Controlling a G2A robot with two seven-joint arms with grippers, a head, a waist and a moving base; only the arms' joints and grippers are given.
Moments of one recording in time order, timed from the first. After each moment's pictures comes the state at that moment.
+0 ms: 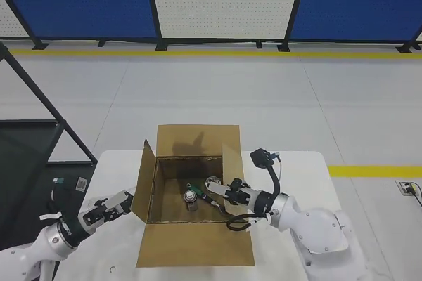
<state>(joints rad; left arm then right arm) 1.25 -1.07 -1.78 -1.77 -0.30 -0.20 -0.98 -0.92 -1.42 1.29 -1.81 -0.42 0.14 0.92</state>
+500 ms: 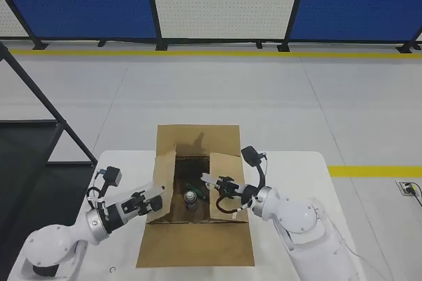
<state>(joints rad) 1.08 -1.07 -1.53 -1.70 -0.21 0.00 -0.95 -0.80 -1.44 1.20 -1.53 -0.28 0.19 0.78</state>
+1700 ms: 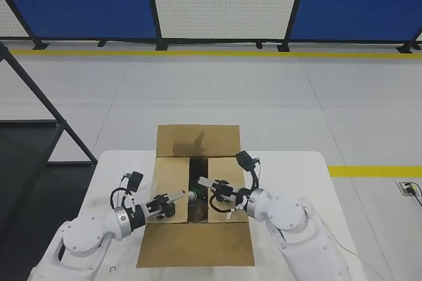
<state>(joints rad) 1.01 -1.07 -1.37 -1.62 -0.09 0.13 -0.88 -0.77 -1.44 1.14 -1.46 -0.26 0.23 0.76</state>
